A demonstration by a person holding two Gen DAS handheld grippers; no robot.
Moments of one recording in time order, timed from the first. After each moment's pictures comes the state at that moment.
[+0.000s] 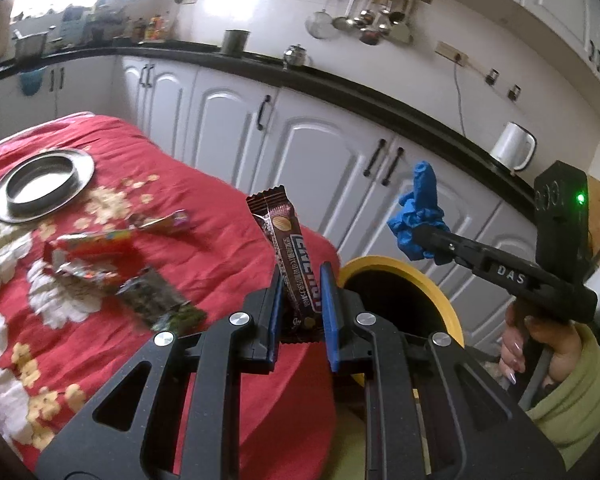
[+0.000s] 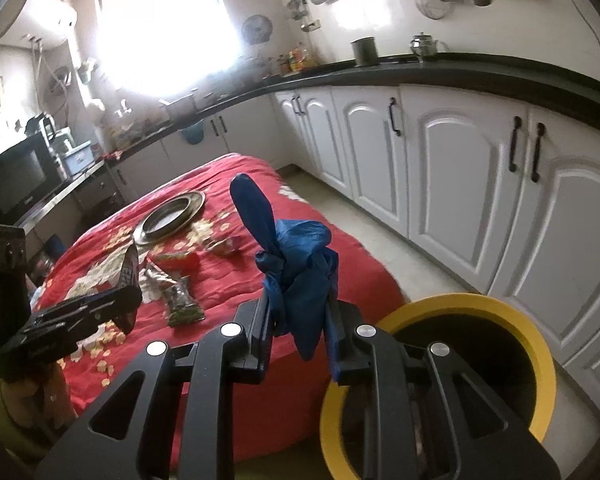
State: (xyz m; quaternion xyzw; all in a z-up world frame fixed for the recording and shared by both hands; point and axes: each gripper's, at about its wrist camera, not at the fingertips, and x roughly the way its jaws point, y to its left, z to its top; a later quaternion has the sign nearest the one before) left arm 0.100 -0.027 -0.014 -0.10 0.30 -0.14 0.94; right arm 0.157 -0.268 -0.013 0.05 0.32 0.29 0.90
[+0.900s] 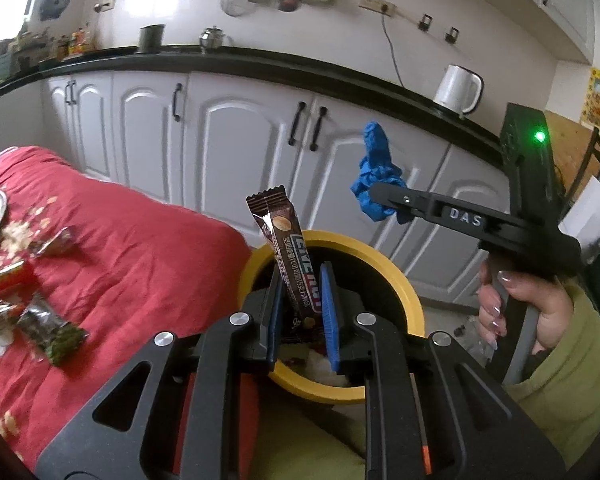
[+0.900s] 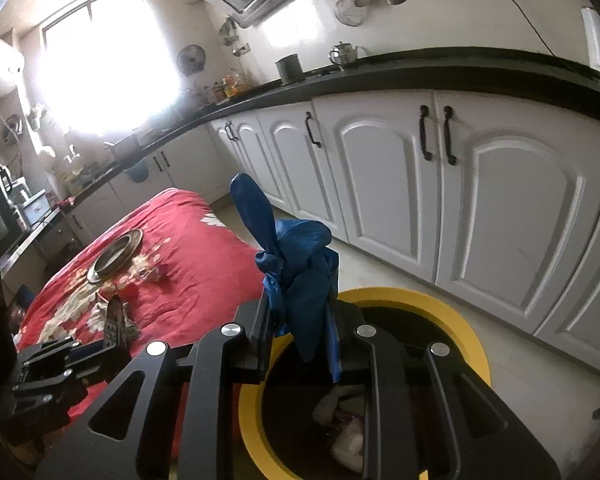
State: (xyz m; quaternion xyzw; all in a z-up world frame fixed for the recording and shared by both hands) left arm 0.114 -0.132 -0.025 -0.03 0.32 -0.24 0.91; right arm 0.159 -0.361 -0.026 0.11 0.31 0.19 0.93
